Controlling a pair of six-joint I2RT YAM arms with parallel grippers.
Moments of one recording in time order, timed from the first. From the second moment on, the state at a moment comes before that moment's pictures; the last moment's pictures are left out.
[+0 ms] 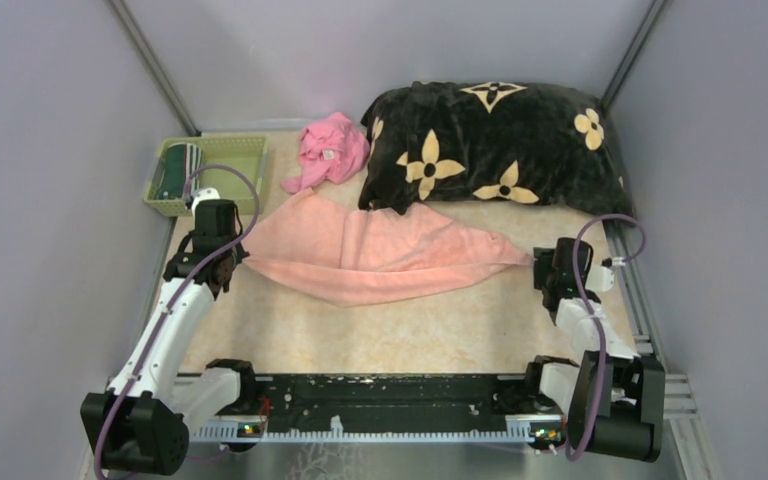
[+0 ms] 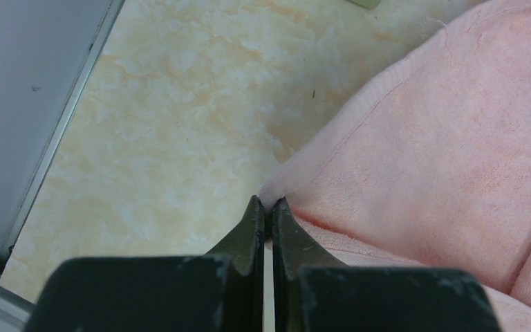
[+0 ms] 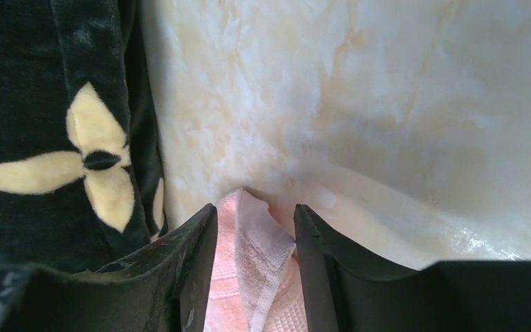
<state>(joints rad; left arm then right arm) -0.11 0.99 0.80 -0.56 -0.47 -0.33 -0.15 1.06 0.34 0.02 0.16 1.40</state>
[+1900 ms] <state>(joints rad) -0.11 1.00 0.80 -0.56 -0.46 -0.33 -0.14 1.09 0.33 0.06 0.12 1.34</state>
